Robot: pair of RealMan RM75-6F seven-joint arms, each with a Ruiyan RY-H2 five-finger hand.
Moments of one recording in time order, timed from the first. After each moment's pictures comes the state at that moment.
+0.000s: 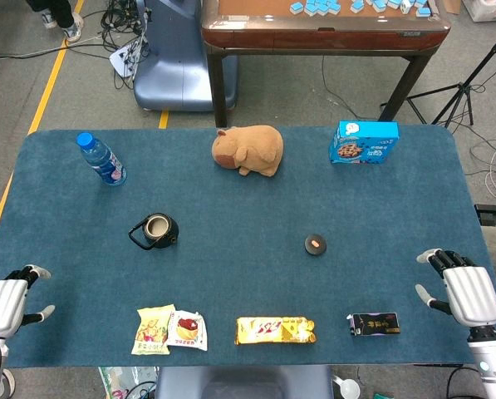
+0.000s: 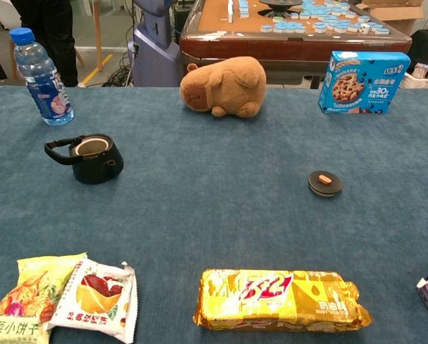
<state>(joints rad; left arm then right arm) -0.12 -1.15 -0.05 -1.61 1.43 1.43 0.19 0.10 -1.13 0.05 -1.59 -1.53 1.45 -0.10</state>
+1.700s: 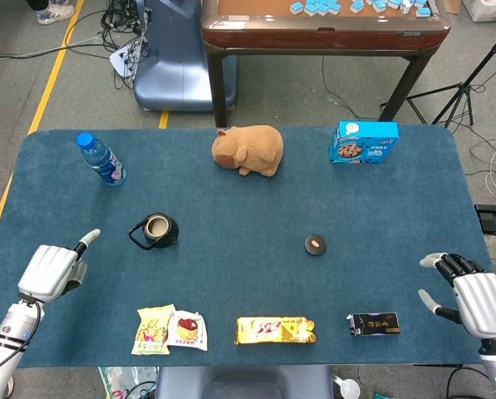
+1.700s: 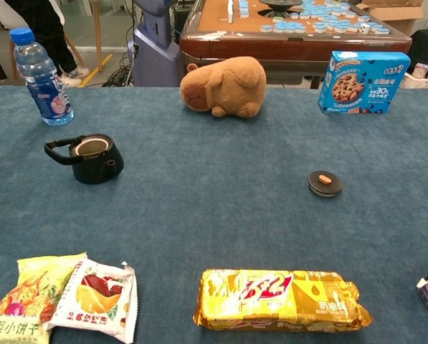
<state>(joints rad) -0.34 -1.09 -0.10 -1.67 1.46 1.19 0.26 0.06 -1.07 0.02 -1.60 -1.64 1.56 0.02</state>
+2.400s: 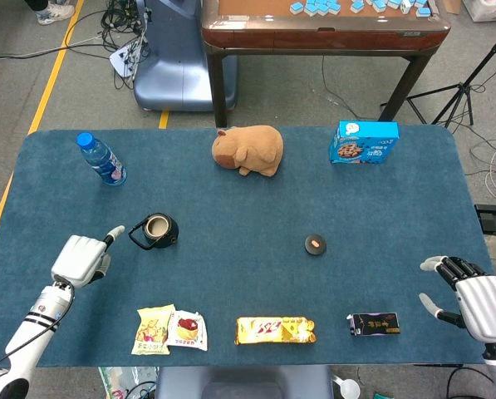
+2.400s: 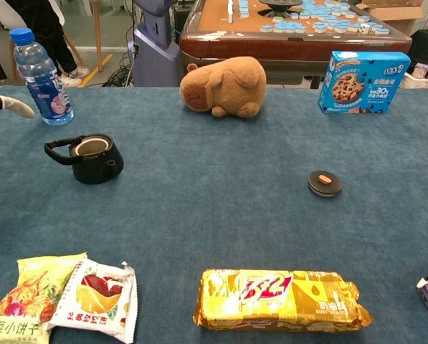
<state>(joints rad) -0.47 -1.17 -0.13 -1.69 1.26 1.04 0.43 0.06 -1.05 0.01 -1.60 -1.67 1.58 0.07</state>
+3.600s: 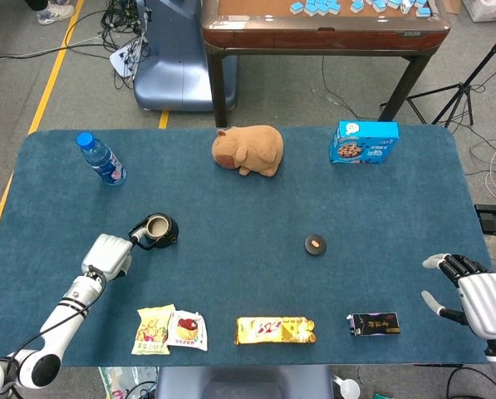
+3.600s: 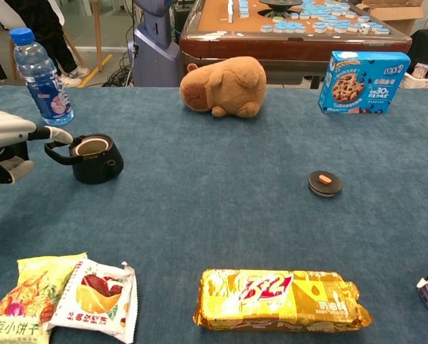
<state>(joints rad) -0.63 -1.29 -0.09 -1.63 1.02 0.93 0.59 0.06 -1.05 0.02 -1.60 -1.65 1.56 0.08</state>
